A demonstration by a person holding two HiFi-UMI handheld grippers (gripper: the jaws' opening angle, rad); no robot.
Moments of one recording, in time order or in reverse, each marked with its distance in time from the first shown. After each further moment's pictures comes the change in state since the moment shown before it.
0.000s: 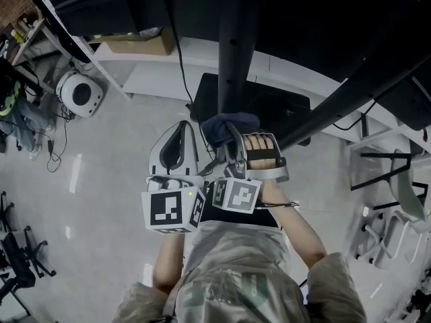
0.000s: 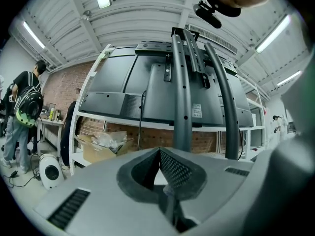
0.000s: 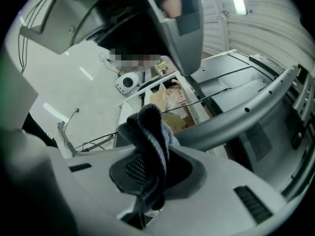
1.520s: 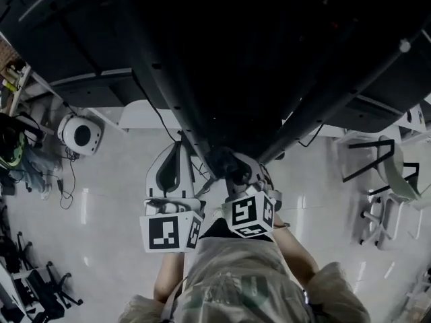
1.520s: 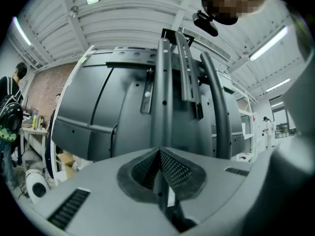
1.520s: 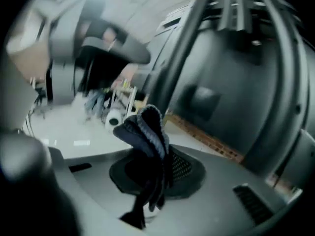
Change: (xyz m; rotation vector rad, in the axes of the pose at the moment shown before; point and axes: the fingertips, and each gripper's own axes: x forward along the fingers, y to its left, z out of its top) left arm 0.039 -0.060 0.154 0.022 -0.021 -0.140; right arm -0.061 -0.118 -0.026 0.840 -0.041 0.148
